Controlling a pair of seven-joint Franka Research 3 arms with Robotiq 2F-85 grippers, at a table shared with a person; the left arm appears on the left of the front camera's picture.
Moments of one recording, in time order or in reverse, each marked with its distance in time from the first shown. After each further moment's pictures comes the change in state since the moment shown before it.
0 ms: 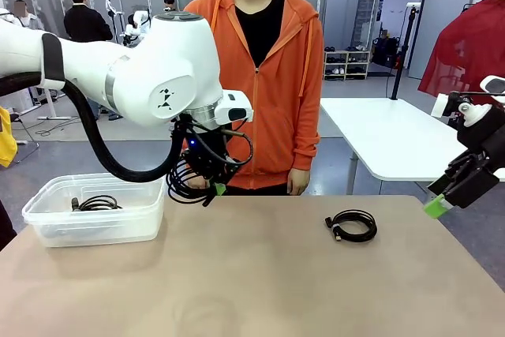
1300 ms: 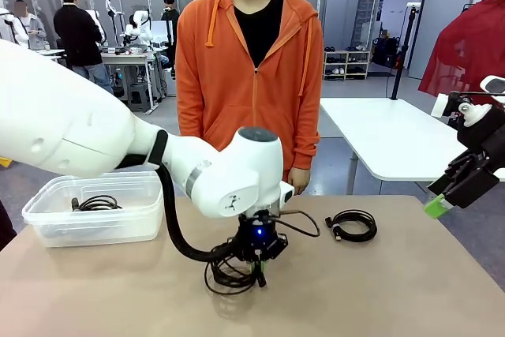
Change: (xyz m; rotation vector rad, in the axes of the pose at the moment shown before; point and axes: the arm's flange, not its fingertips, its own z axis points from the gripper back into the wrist) left arm -0.008 -0.104 -0.178 0.057 0.146 0.603; right arm 0.000 0.000 0.000 0.000 0.000 0.000
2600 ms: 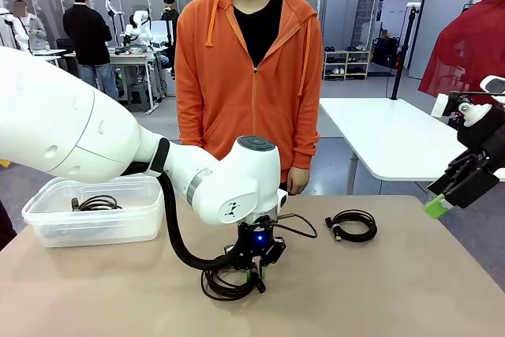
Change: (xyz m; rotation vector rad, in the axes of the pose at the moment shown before) left arm 0.003 0.003 -0.027 0.013 0.026 0.150; right arm 0.000 0.000 0.000 0.000 0.000 0.000
